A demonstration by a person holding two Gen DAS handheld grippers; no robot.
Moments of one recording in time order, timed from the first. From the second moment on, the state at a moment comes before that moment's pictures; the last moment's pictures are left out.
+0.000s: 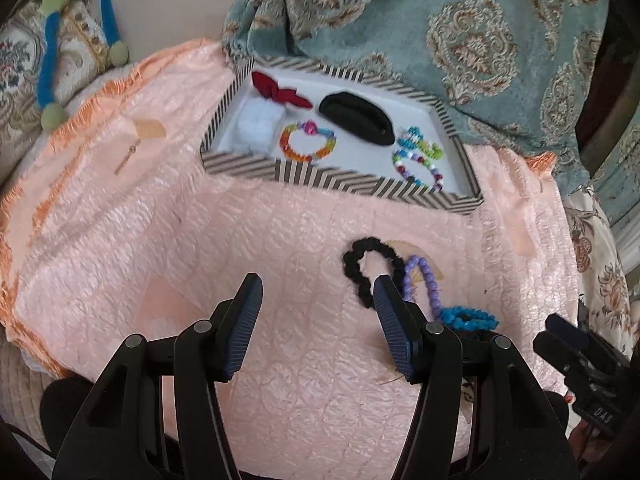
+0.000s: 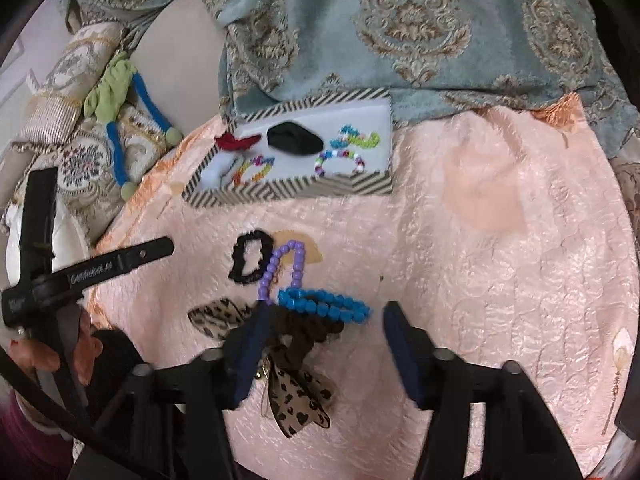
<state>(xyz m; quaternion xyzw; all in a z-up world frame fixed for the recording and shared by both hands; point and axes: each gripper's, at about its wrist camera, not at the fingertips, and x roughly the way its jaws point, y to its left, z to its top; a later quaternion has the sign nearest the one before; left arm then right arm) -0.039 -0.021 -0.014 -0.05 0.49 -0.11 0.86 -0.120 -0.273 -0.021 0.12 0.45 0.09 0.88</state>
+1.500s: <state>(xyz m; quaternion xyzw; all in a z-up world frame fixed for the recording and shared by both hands) 0.020 -0.052 -0.058 -0.03 0.51 -0.12 0.85 -0.141 -0.311 -0.055 0.16 0.44 0.11 0.87</state>
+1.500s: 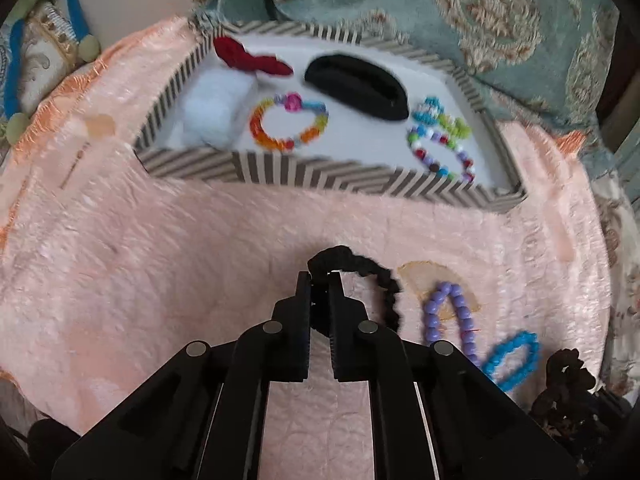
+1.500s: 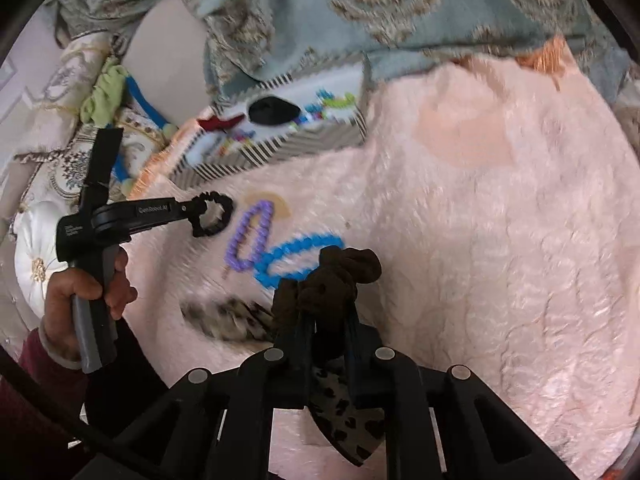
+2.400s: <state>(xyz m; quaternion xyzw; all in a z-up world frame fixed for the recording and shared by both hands) 0.004 -0.048 0.041 0.00 0.42 -0.13 0.90 -0.092 -0.283 0.038 0.11 0.36 0.12 0.92</state>
